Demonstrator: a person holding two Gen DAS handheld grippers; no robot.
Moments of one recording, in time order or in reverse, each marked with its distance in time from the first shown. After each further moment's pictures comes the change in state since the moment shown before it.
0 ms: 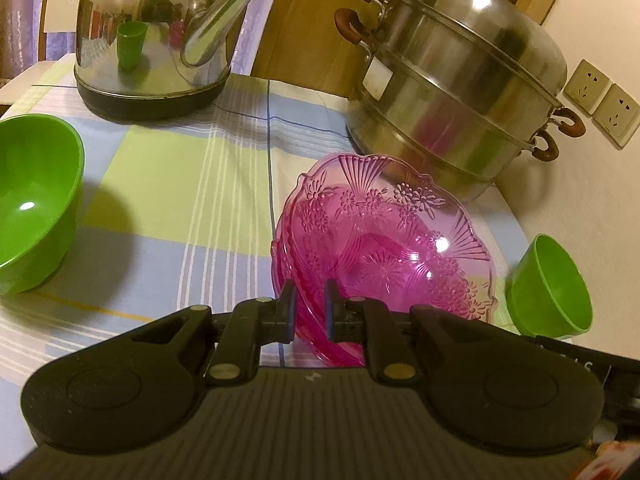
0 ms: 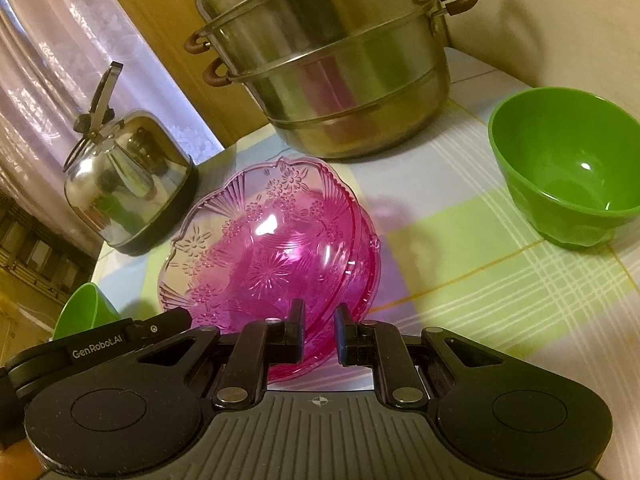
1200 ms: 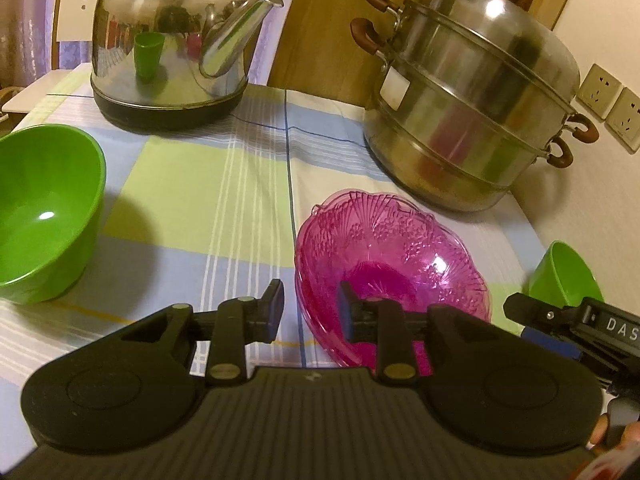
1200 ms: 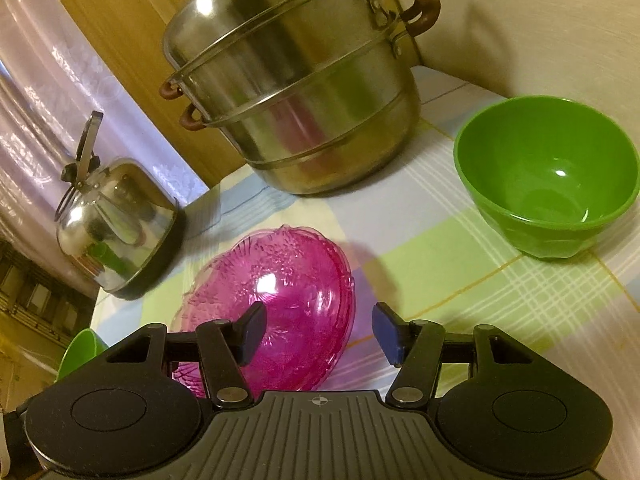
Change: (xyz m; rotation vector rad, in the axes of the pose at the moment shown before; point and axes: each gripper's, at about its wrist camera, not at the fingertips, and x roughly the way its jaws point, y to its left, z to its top) left arm -0.003 0.007 0.002 -0.001 -0.030 0.048; right arm -0.011 -0.013 0.009 0.093 -0.093 -0.012
